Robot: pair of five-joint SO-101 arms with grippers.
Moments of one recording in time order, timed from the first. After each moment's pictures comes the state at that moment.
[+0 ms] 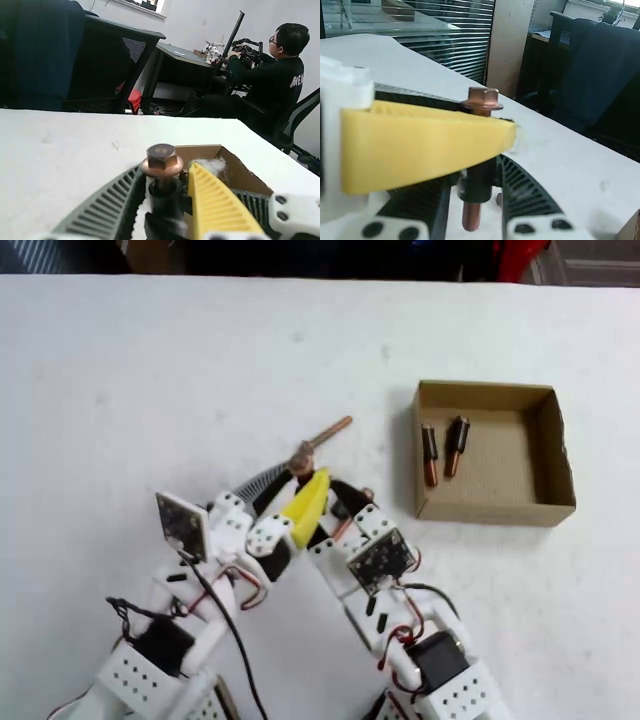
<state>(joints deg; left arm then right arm) 27.1 -88.8 92.0 9.5 19.4 -35.2 -102.3 94.6 20.6 13.5</state>
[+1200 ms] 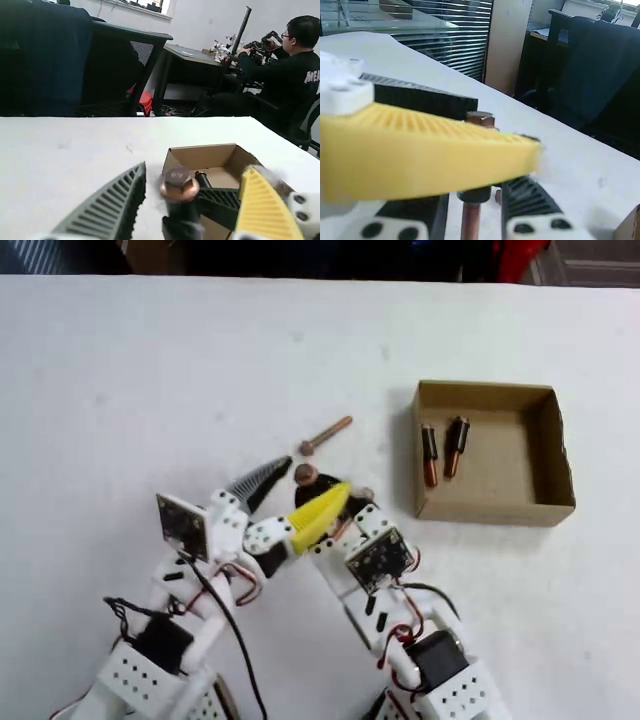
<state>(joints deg) 24.3 -88.8 92.6 9.5 15.8 -35.2 -102.3 94.6 20.6 13.6</state>
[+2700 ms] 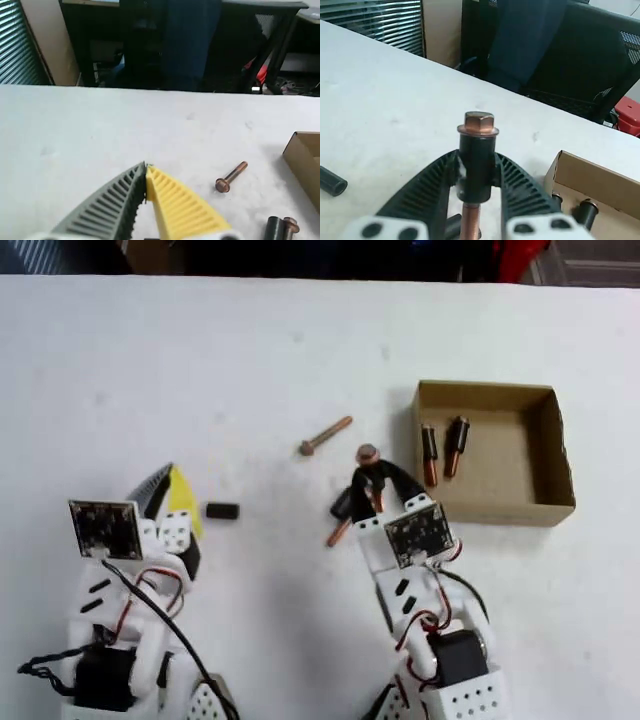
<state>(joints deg) -1.3 -104.2 76.9 54.6 6.5 -20.0 -102.3 87.6 33.3 13.7</state>
